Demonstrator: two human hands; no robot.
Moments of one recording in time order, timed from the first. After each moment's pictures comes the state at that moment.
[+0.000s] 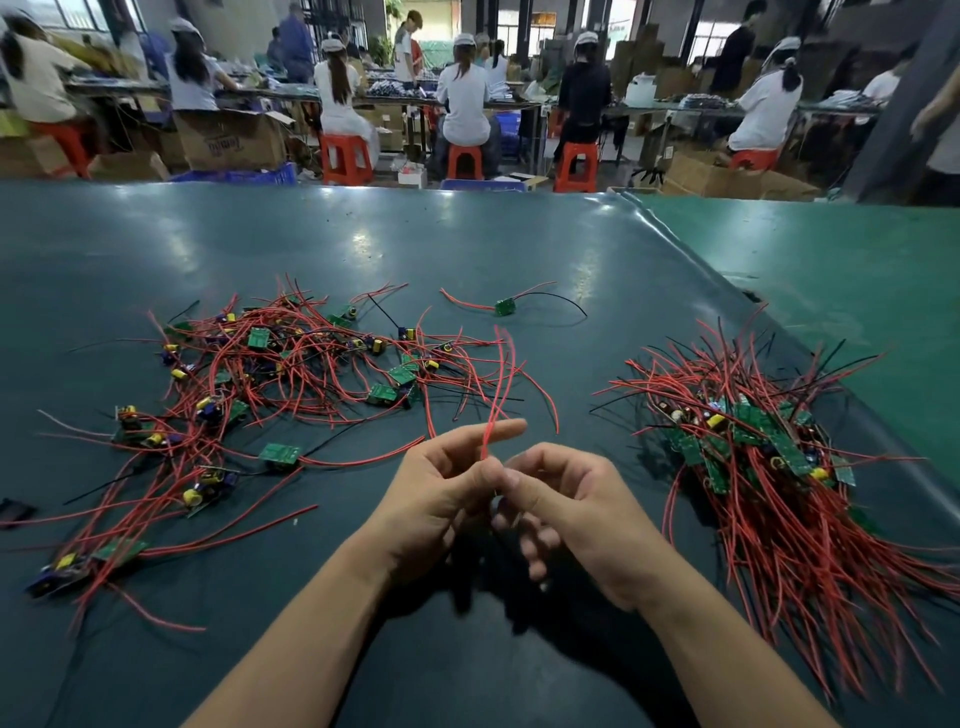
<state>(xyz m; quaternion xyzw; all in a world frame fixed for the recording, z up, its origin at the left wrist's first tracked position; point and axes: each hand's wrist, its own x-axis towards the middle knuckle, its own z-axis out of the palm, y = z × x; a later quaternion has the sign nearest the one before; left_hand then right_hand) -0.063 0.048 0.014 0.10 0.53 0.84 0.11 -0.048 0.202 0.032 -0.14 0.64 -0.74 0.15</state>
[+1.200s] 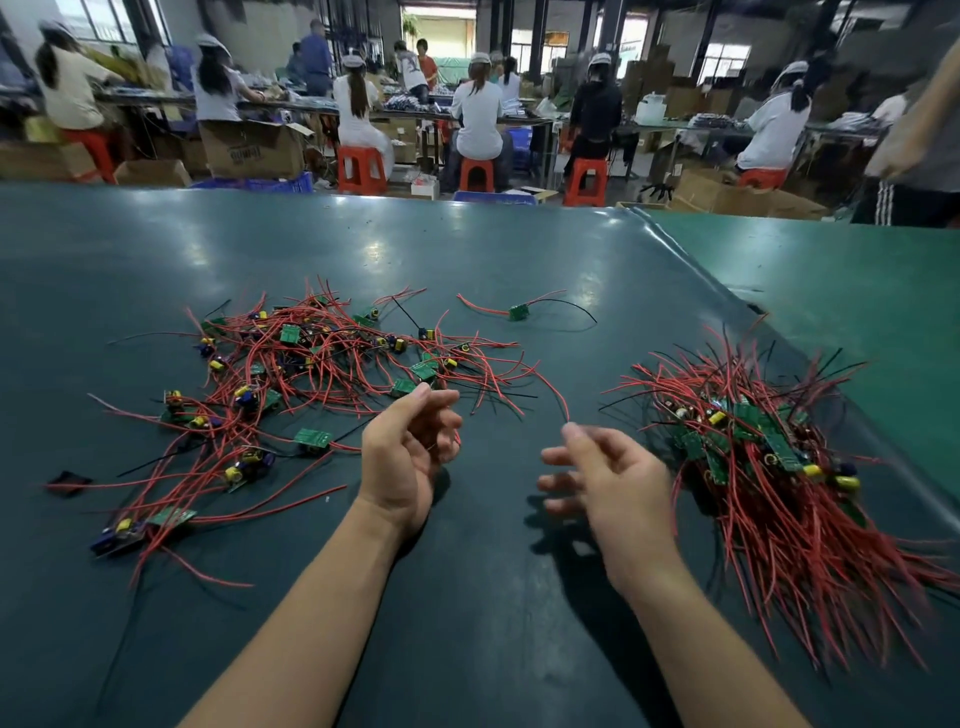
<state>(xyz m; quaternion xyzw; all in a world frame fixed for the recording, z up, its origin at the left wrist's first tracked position) -0.077 0.026 0.021 -0.07 0.47 0.88 -0.10 -0.051 0.197 0.015 0.07 0.64 -0.76 -0.09</state>
